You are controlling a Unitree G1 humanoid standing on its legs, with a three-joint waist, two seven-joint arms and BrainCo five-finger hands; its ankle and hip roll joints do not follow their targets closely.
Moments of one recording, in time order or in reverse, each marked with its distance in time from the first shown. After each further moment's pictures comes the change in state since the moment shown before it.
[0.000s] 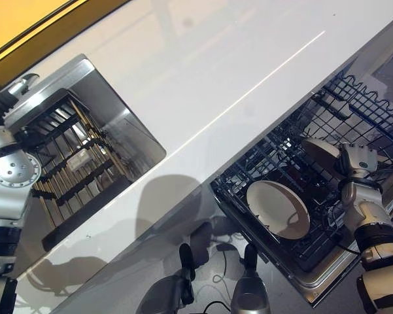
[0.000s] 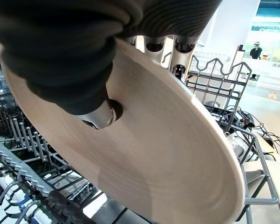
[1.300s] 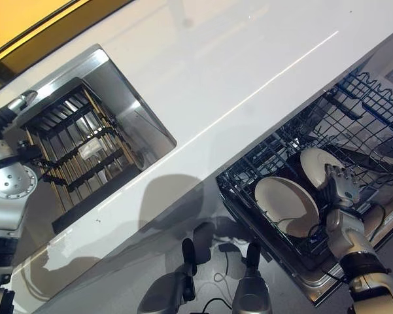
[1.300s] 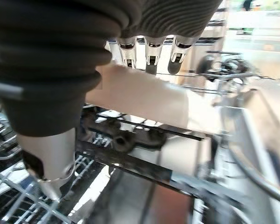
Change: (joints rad) left arm 0.159 -0.024 0.089 -0.013 0.002 -0.017 -0.032; right arm 0.285 0.135 -0.167 -0.228 0.101 0.075 -0.015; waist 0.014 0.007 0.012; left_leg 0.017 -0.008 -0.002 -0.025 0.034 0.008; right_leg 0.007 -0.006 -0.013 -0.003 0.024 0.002
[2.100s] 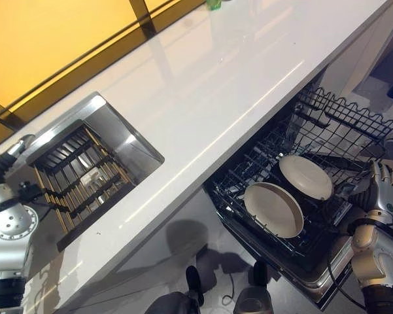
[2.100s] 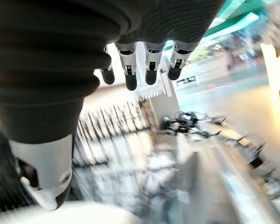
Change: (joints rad) left arm 0.277 -0.216 0.130 -0.084 0.020 -0.047 -0.047; right arm 0.256 0.106 -0.360 -0.356 0.102 -0.100 -0.147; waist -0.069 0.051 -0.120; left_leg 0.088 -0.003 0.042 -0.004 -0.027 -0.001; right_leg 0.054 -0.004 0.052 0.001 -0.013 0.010
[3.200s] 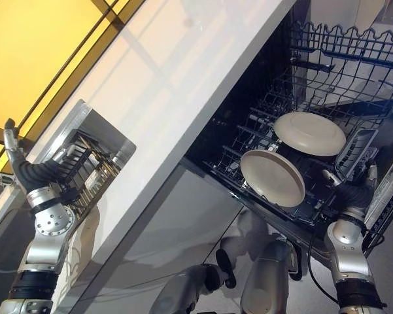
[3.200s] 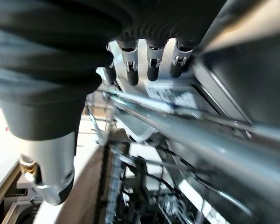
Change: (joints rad) left arm -0.142 -0.081 -0.183 0.098 -0.011 0.023 0.038; right arm -0.120 0.082 0.099 0.171 0.728 -0.360 -0.012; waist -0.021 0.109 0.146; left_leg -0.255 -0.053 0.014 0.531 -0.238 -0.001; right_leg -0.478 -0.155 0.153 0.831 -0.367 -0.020
